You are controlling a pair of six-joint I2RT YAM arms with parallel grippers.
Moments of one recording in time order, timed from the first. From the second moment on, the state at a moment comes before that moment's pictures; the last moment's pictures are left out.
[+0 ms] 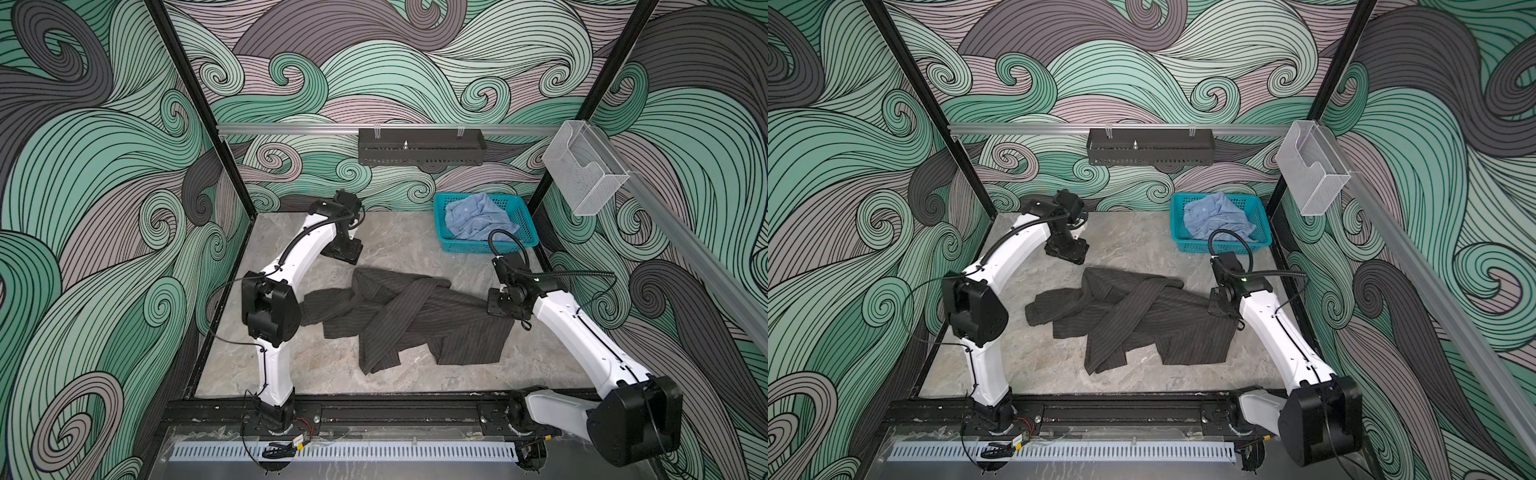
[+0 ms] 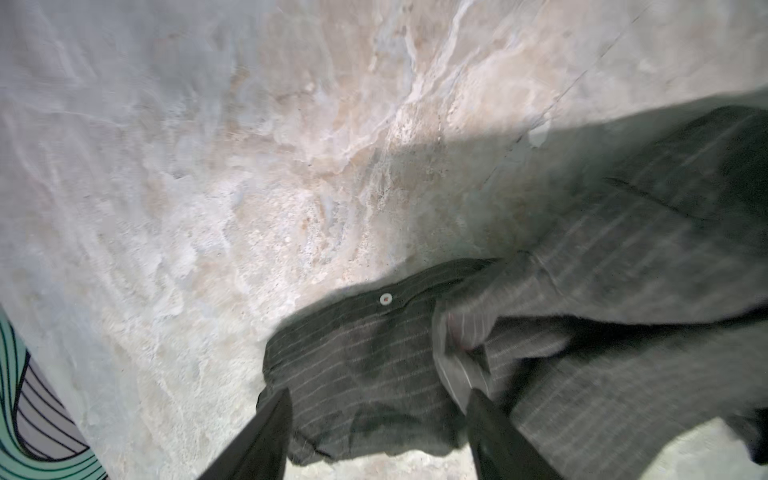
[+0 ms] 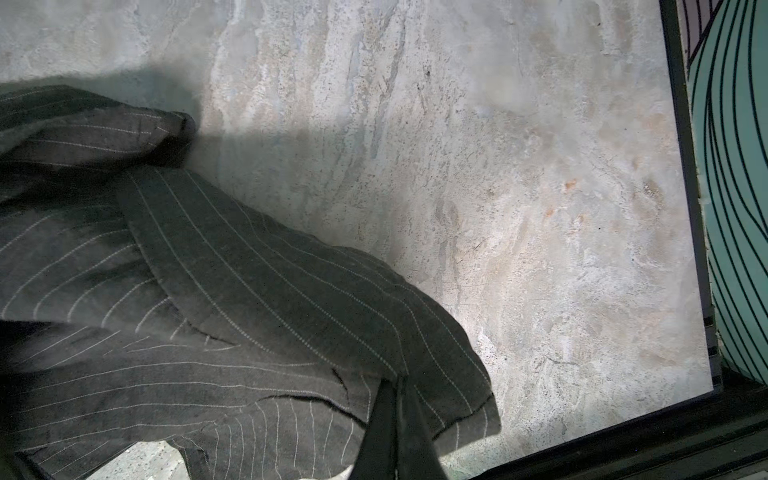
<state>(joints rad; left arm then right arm) -0.38 1.87 1.90 -1.30 -0.09 -0.05 0.21 1.22 0.99 -1.04 0.21 0.40</state>
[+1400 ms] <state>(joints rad) -0.85 1.56 1.10 -1.01 0.05 -0.56 0.42 1.21 1.00 -0.94 0.04 0.49</state>
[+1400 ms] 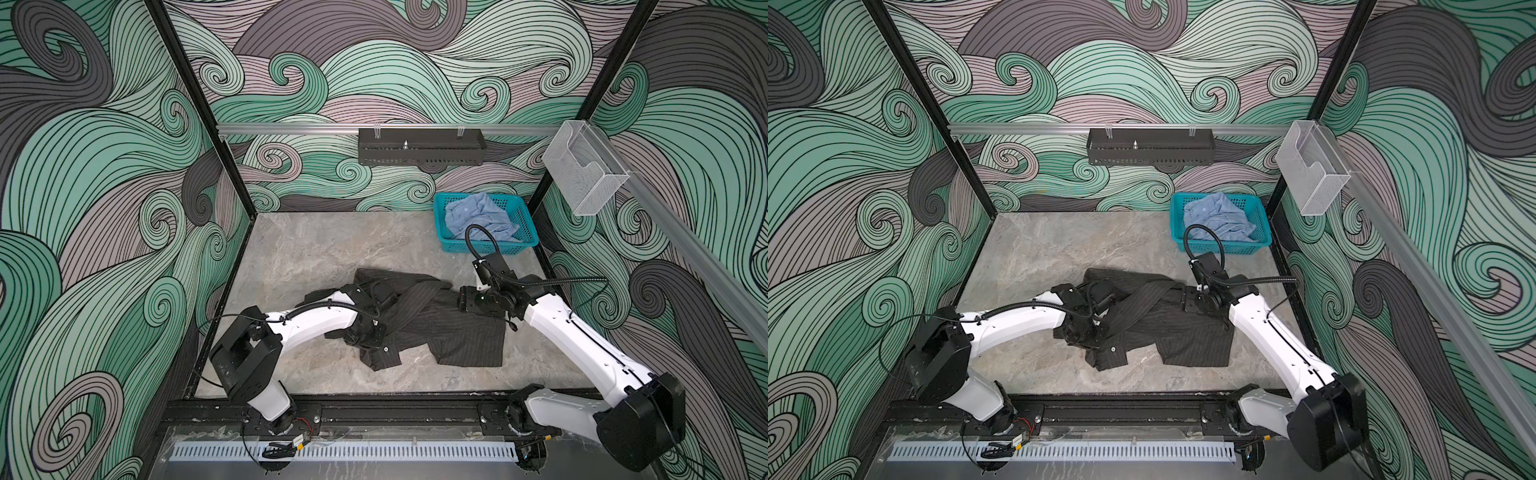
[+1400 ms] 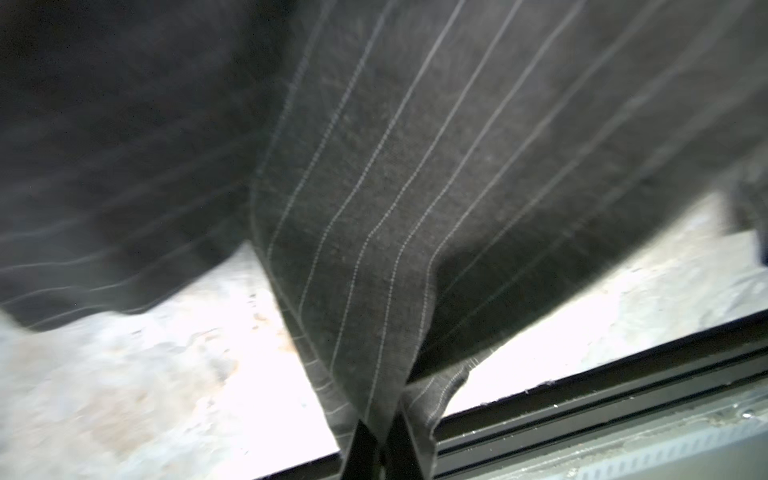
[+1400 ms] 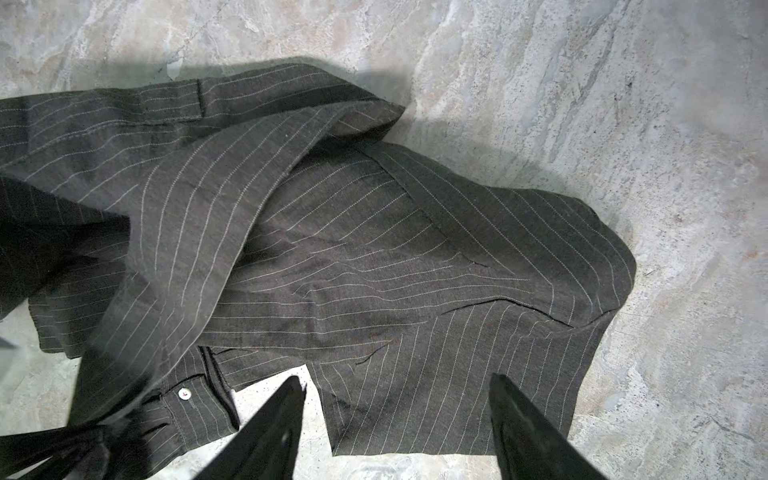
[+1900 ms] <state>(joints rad) -0.81 1.45 2.06 -1.21 -0.39 -0.25 0.38 1.19 0.93 -0.89 0.05 0.46</state>
